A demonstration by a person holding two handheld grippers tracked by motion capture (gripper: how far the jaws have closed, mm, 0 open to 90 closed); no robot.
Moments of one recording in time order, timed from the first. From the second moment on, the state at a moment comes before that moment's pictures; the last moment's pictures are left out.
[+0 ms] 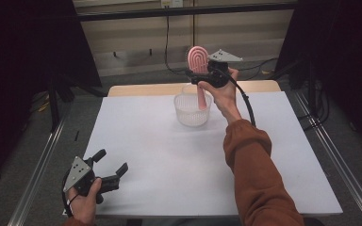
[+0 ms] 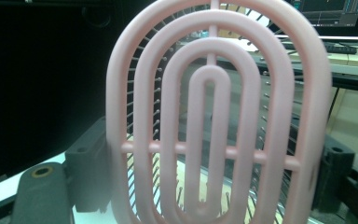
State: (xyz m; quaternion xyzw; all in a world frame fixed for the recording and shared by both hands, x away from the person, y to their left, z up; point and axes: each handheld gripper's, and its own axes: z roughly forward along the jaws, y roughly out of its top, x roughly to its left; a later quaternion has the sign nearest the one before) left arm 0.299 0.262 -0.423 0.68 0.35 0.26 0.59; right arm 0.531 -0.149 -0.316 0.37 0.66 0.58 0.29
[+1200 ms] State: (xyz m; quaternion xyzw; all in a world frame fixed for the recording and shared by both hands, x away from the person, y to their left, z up) left arm 0.300 0.261 -0.424 0.68 0.36 0.26 0.59; right arm 0.529 -0.152 -0.363 0.38 0.69 0.56 0.27
